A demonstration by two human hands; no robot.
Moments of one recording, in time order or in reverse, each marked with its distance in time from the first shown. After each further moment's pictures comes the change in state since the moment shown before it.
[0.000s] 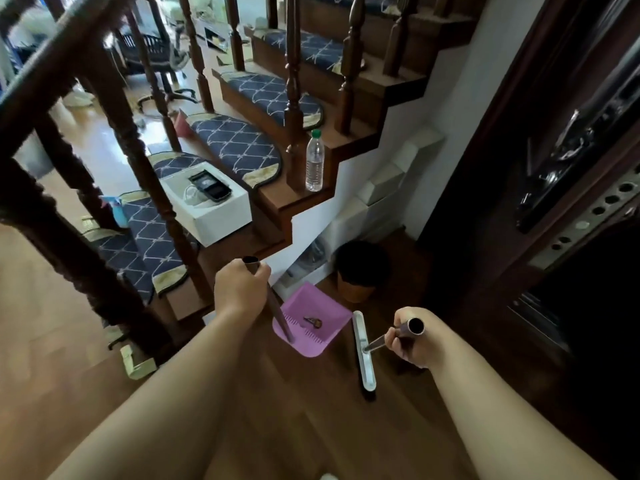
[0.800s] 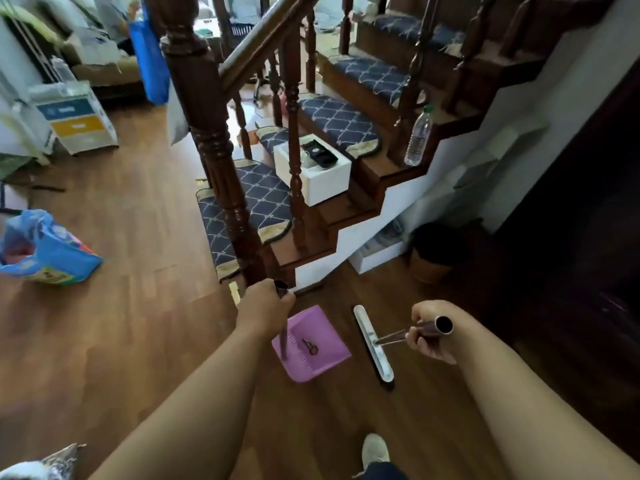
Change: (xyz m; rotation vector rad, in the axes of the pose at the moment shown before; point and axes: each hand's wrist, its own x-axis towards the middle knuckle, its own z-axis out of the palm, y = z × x) left_hand -0.116 -0.214 -0.166 0.188 -0.112 -0.103; right_hand -0.131 0.153 0.153 -0.346 -0.119 -0.013
